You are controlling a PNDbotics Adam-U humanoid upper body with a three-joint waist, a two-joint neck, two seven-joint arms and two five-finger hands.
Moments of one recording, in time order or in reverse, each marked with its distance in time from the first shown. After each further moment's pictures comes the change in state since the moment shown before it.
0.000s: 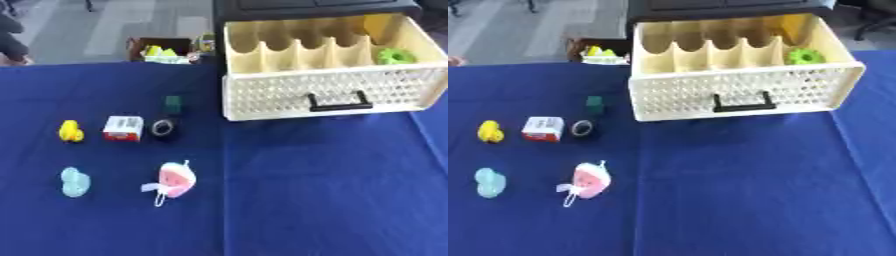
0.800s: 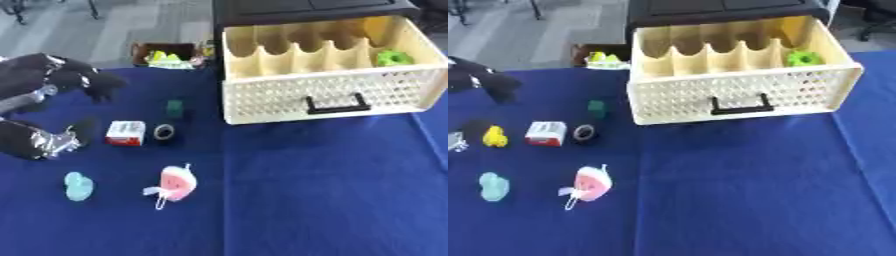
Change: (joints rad) left arm -0.160 0.188 -0.288 0.177 -0.216 -0.222 -0.256; right arm 0.008 0.012 0.006 0.000 -0.006 -0.003 -0.023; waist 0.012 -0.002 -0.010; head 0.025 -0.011
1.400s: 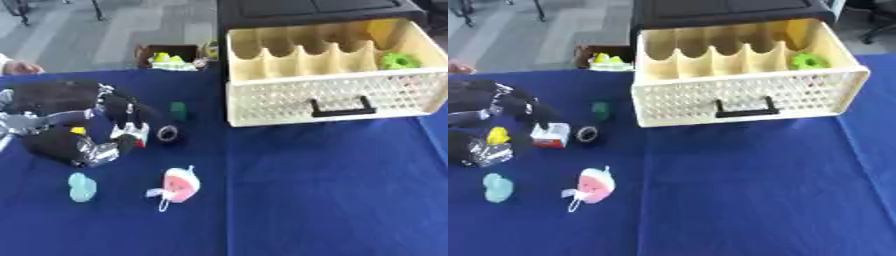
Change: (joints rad) left arm -0.062 -0.023 -0.107 0.001 -0.019 0.221 -0.122; right arm 0.018 0.016 0.000 0.000 -0.001 0.009 0.010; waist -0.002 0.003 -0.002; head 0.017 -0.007
